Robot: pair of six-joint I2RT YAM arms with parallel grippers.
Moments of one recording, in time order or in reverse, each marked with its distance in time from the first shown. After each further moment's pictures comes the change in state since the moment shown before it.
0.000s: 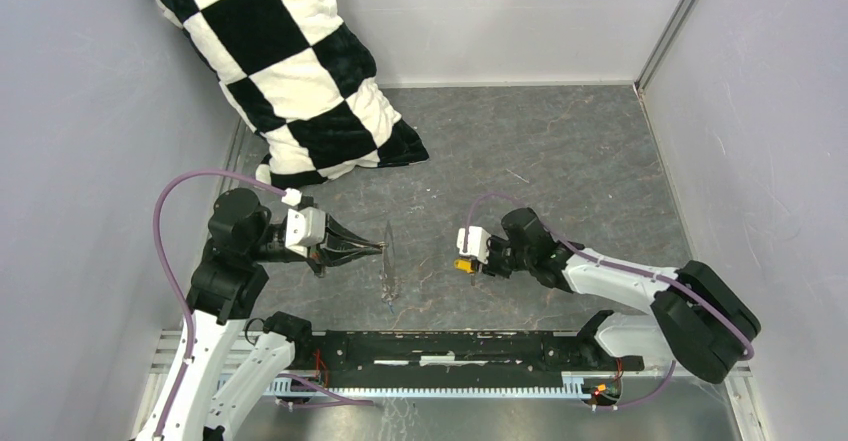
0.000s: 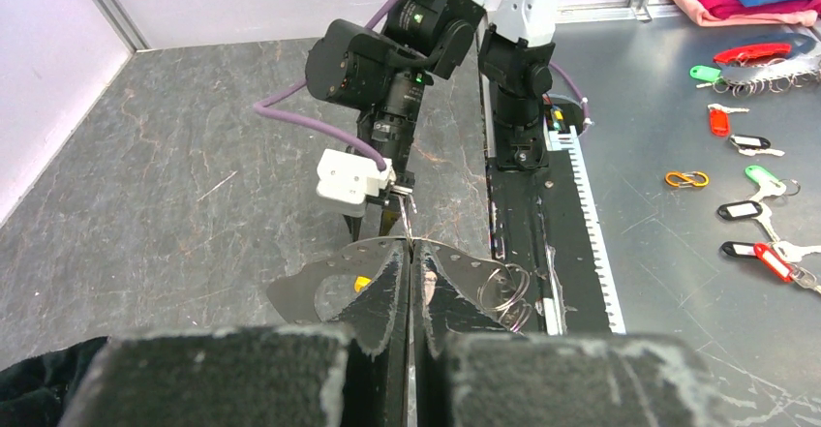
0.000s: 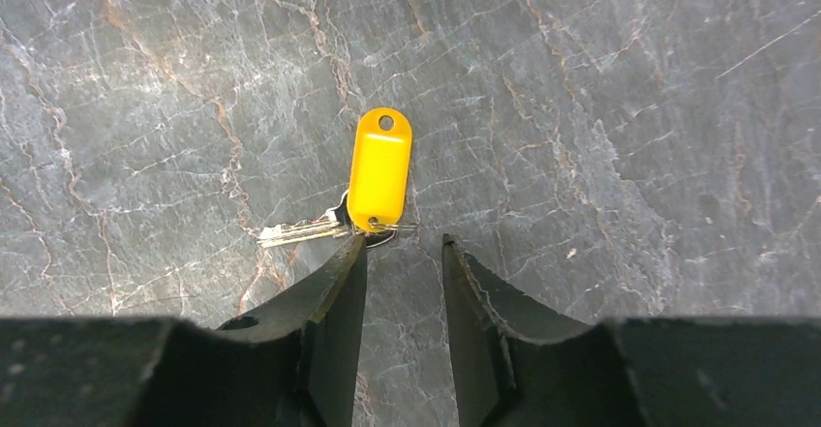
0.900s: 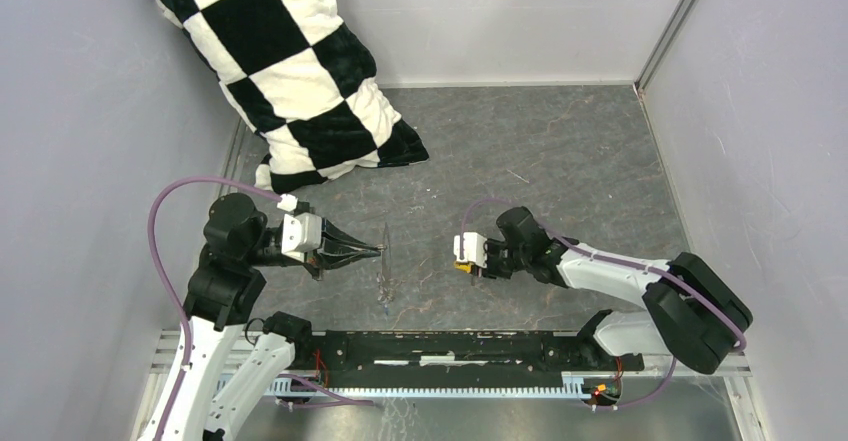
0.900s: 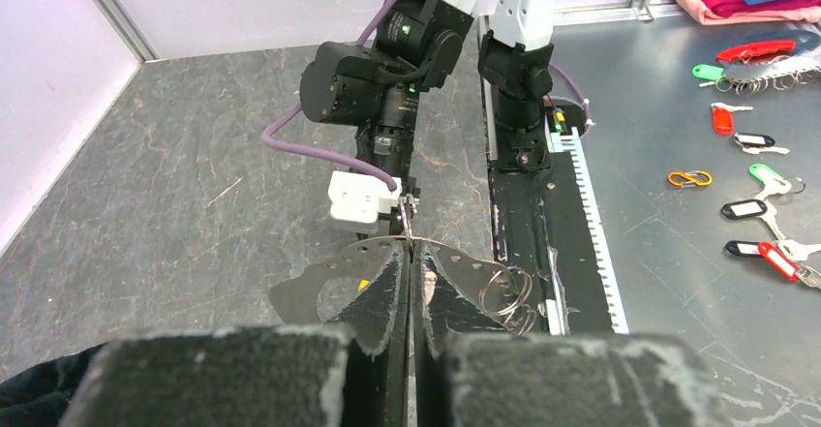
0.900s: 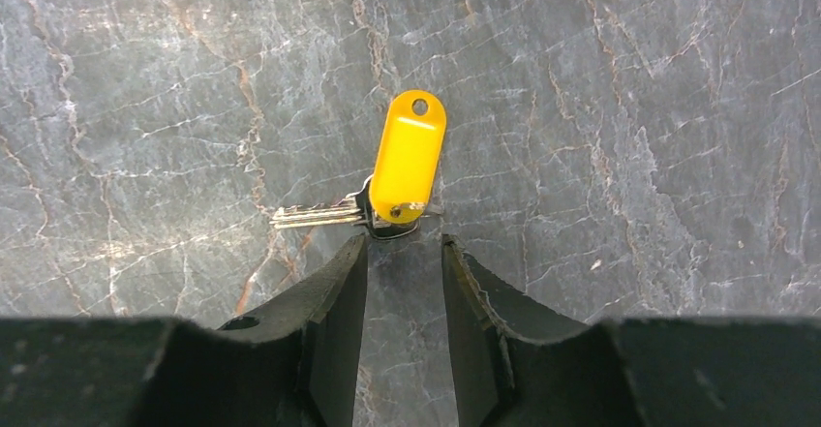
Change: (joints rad) left arm 0.000 -0.029 0.000 0.000 0.000 0.000; right arm 0.000 0.018 0.018 -0.076 -0.027 -0.094
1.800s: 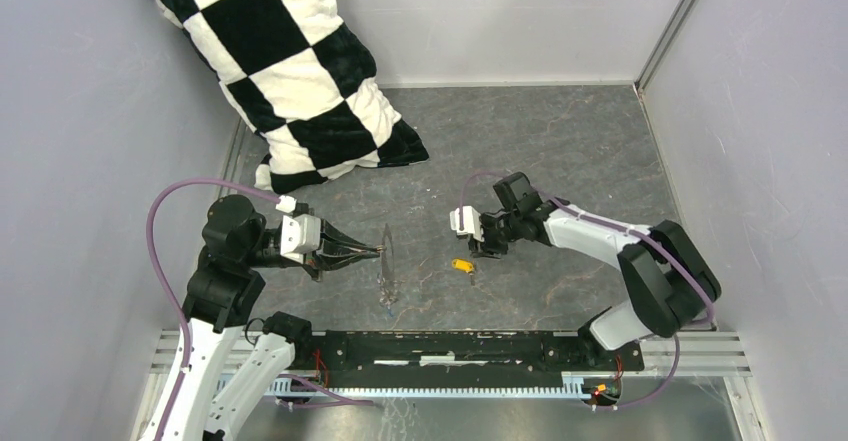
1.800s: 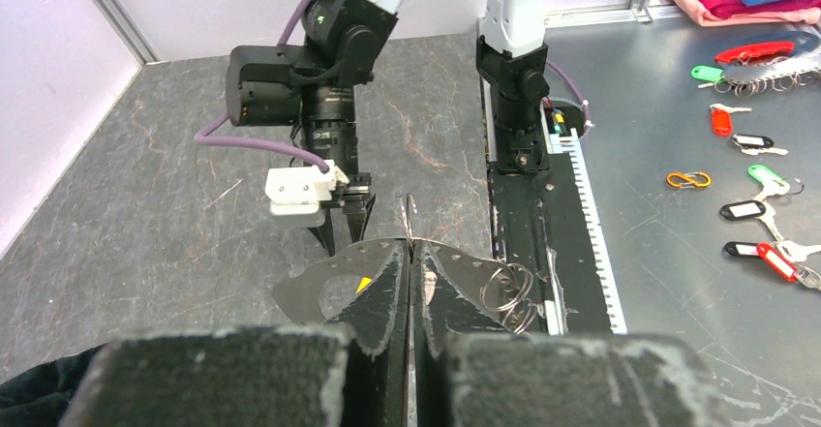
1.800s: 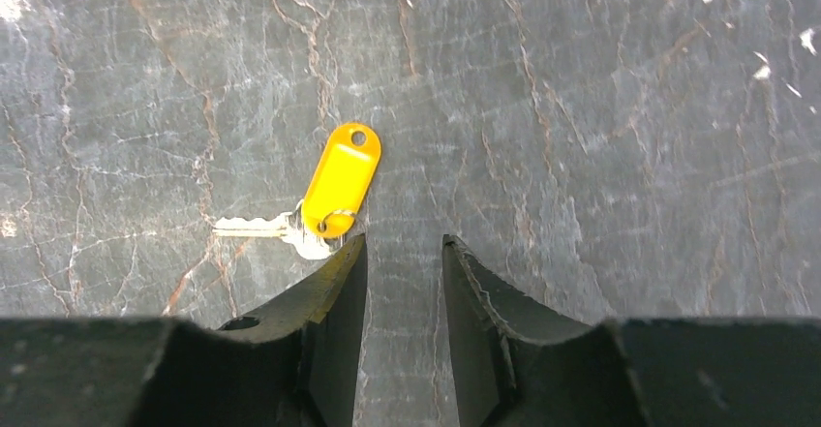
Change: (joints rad) left arm 0.000 -0.009 0.000 0.000 0.000 -0.006; right arm -0.142 0.187 0.271 -0.240 -0.233 -0.221
